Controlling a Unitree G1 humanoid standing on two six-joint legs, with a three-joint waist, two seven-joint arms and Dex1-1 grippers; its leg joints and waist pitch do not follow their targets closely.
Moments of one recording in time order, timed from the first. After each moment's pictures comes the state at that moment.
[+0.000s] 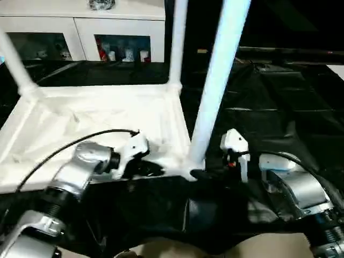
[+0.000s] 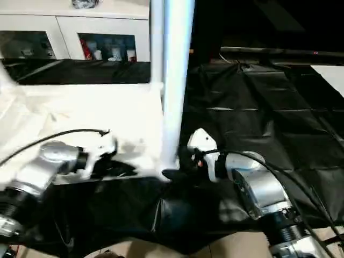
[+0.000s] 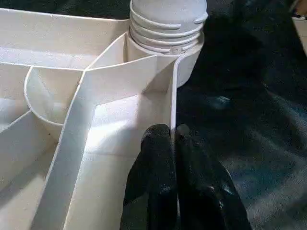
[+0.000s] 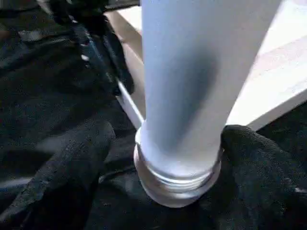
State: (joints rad) left arm -0.49 0.47 -0.31 0.42 -0.11 0.20 -1.20; right arm -0.35 -0.42 0.22 0.15 0.19 0.34 1.00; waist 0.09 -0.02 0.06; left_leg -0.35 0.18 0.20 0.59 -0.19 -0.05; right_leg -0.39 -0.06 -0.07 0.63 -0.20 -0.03
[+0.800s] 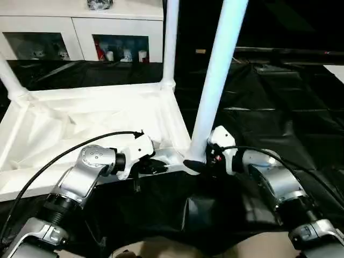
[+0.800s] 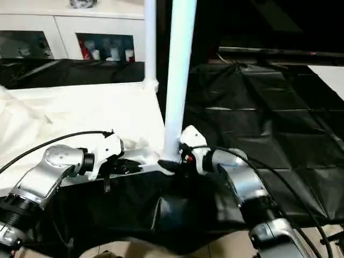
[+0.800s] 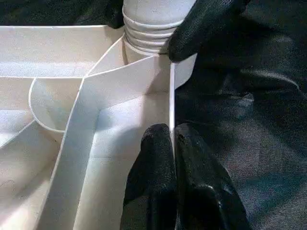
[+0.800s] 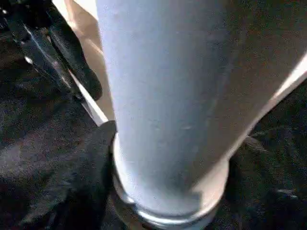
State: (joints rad) left arm -0.44 0.46 -0.30 0.35 -0.05 0.18 -1.11; right arm -0.47 -0.32 0.25 0.48 0.11 0.16 0.94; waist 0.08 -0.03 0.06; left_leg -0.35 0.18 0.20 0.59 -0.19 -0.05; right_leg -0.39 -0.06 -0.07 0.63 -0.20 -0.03
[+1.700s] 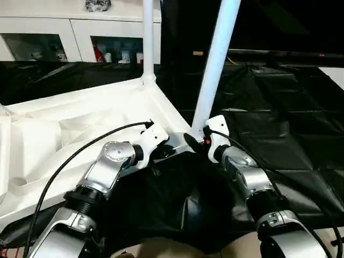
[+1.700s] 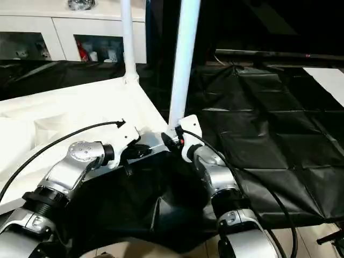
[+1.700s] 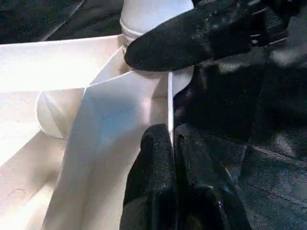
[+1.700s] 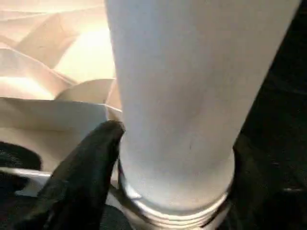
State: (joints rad) left arm -0.53 0.27 -0.27 0.48 0.06 0.21 -0.84; right arm -0.56 -0.06 0.06 0.73 0.08 0.08 0.49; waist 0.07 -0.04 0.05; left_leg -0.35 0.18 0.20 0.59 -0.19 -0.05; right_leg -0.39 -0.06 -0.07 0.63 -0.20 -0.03
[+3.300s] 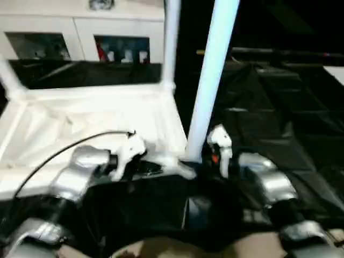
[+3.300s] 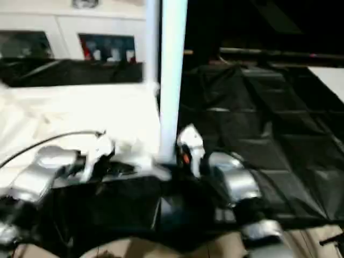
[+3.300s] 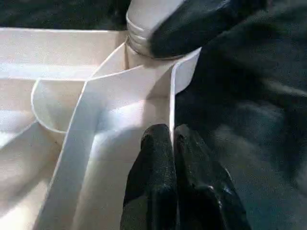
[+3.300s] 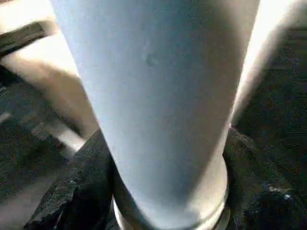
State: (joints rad) left arm -0.51 0.35 -0.22 0.49 0.00 0.18 -1.02; right arm -0.53 -0.10 0.08 0.65 0.11 0.16 0.68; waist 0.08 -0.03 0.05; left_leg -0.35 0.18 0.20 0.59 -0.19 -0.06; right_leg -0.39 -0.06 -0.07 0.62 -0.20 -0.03
